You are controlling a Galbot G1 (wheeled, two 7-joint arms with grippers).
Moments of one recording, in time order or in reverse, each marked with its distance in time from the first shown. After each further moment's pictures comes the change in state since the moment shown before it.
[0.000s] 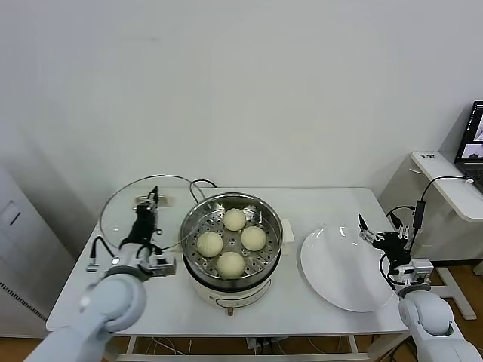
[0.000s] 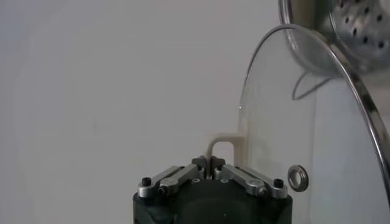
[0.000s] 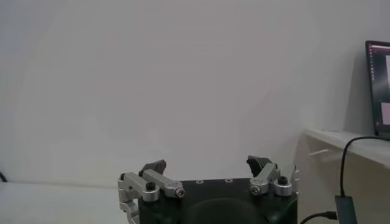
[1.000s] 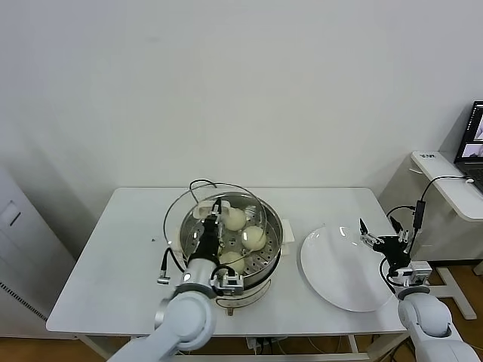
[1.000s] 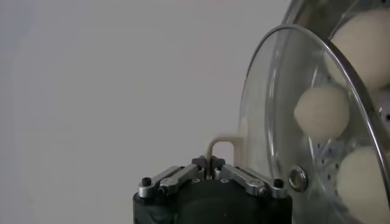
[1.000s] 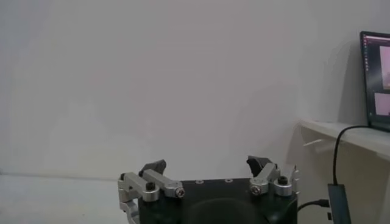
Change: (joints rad) left arm -0.098 -0.238 0.305 0.057 0.210 0.084 0.025; right arm 0.007 0.012 -0.001 -0.038 -0.011 0.005 -0.001
